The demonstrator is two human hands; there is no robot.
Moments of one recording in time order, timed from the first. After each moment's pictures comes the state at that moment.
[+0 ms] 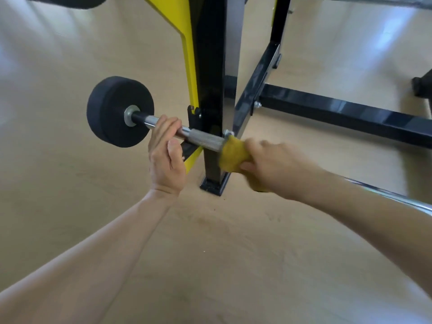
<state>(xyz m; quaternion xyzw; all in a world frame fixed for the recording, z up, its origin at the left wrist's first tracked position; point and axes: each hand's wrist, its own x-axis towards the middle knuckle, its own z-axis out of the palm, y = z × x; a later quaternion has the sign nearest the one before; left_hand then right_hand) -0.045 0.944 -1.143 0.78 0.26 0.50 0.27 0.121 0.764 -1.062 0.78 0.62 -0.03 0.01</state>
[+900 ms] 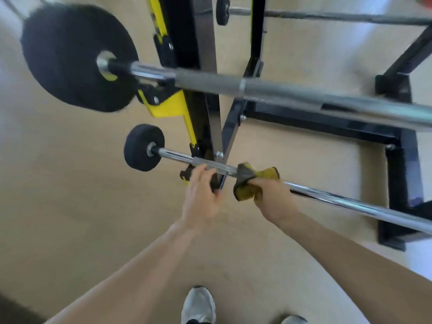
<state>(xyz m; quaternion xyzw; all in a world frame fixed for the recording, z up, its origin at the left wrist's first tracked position) -0.059 0.827 -0.989 0.86 0.35 0.10 0.35 0.083 0.695 -0.976 0.85 0.41 -0.25 -0.20</state>
